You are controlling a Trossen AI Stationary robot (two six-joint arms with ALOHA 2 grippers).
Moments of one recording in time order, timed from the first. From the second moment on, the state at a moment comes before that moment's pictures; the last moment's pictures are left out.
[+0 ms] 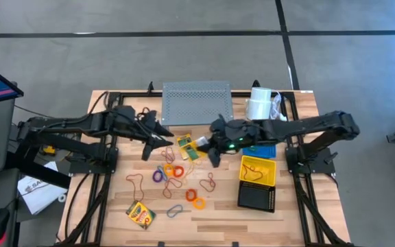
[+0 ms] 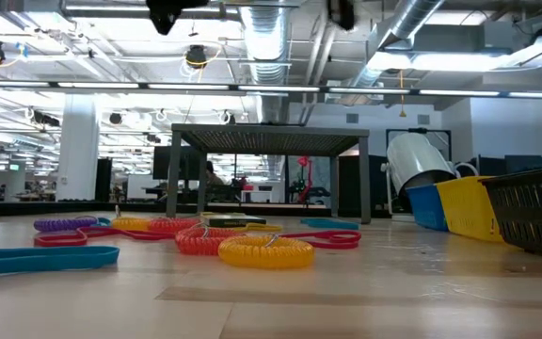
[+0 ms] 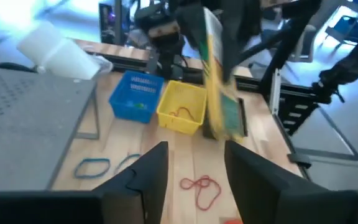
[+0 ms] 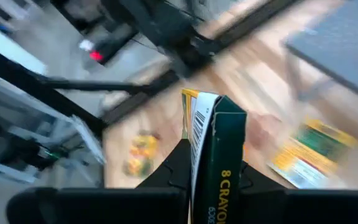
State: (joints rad) left arm 0.05 0.95 0.91 -0.29 0.09 -0.14; right arm 0.13 1.47 1.33 -0.35 0.12 0.65
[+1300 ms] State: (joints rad) left arm 0.05 0.85 0.91 -0.18 0.05 -0.28; right arm 1.02 1.26 0.84 -0.76 0.78 2.13
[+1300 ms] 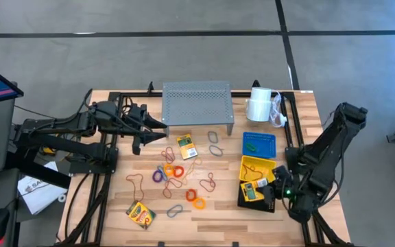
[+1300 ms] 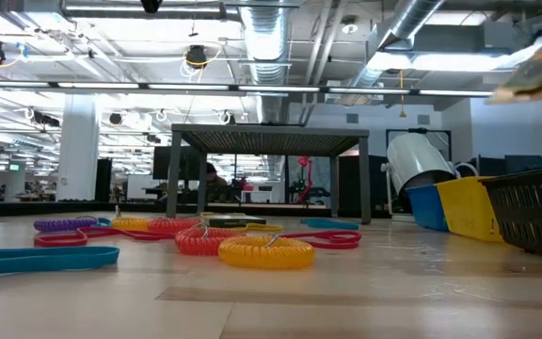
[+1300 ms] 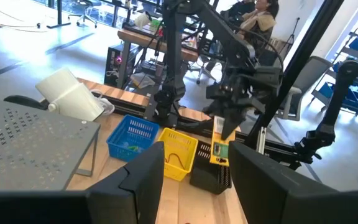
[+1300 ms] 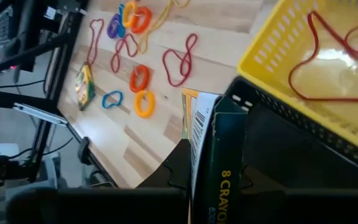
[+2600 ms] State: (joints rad) left arm 0.05 0.85 0.91 -0.17 0.05 -0.34; right arm 1.01 1.51 0.83 -0.69 0.68 2.14
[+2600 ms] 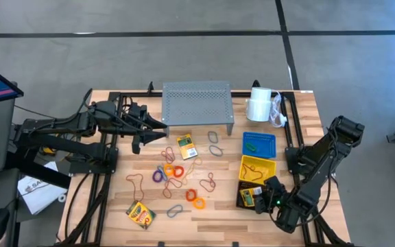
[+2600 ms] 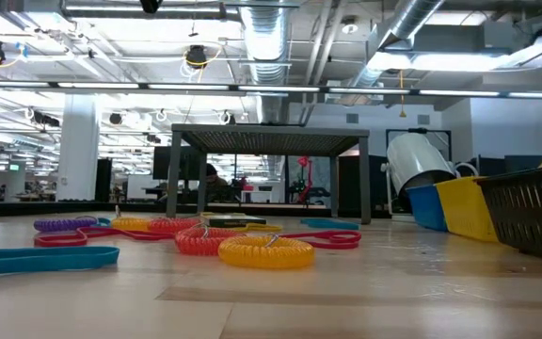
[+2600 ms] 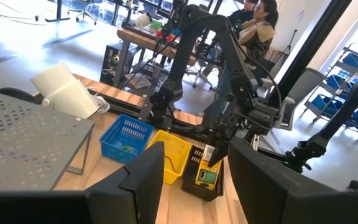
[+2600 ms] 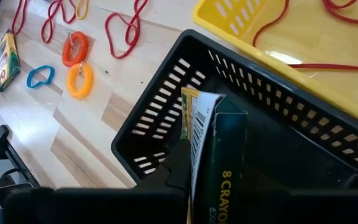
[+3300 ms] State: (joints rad) left arm 0.05 0.85 0.91 -0.17 0.04 -0.34; right arm 1.01 1.43 0.86 -0.83 0.60 2.14
